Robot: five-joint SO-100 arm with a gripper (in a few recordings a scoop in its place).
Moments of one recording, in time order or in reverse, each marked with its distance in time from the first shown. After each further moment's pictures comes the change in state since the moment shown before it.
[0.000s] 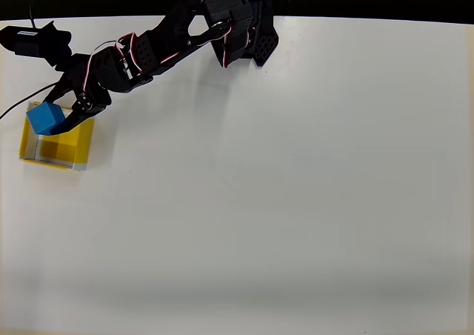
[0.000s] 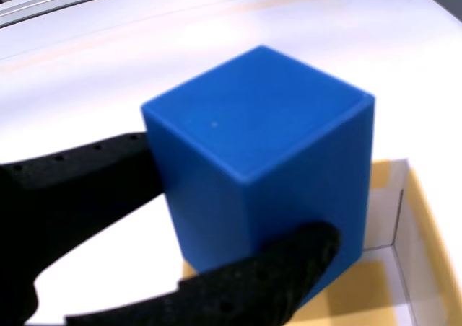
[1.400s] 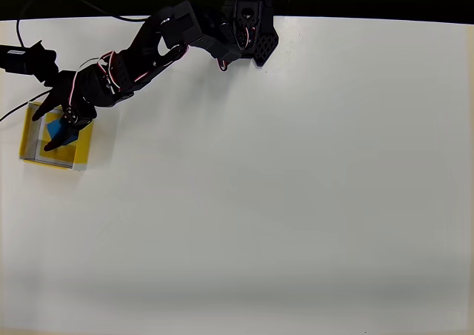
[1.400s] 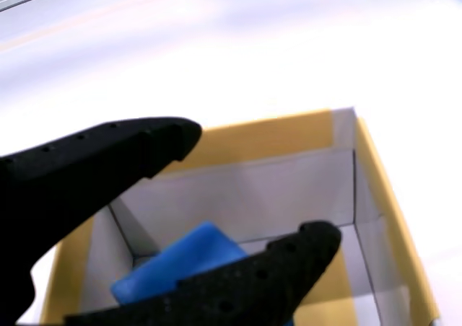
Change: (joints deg) arm 0.0 -24.9 -14.6 -9.2 1.9
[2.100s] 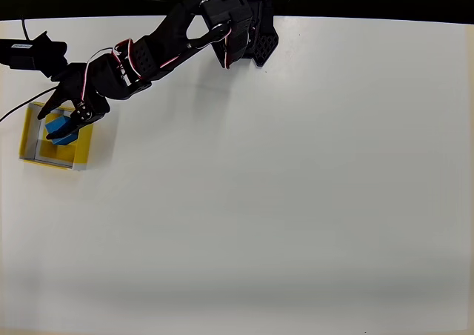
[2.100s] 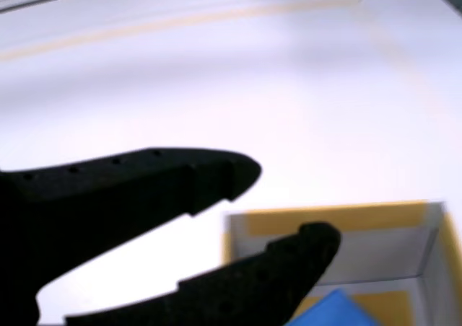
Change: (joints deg) arm -4.3 35.6 19.7 15.0 -6.5
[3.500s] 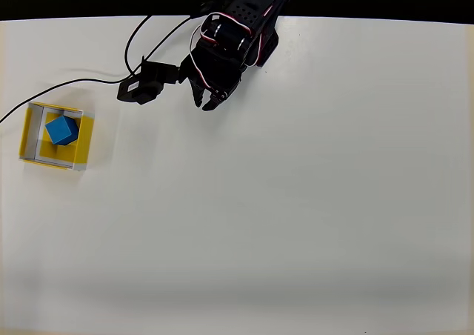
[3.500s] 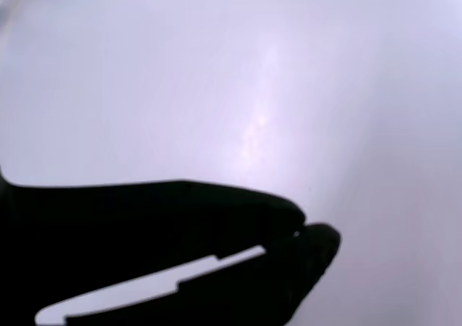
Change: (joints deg) arm -32.5 78.8 28.1 96.6 10.5
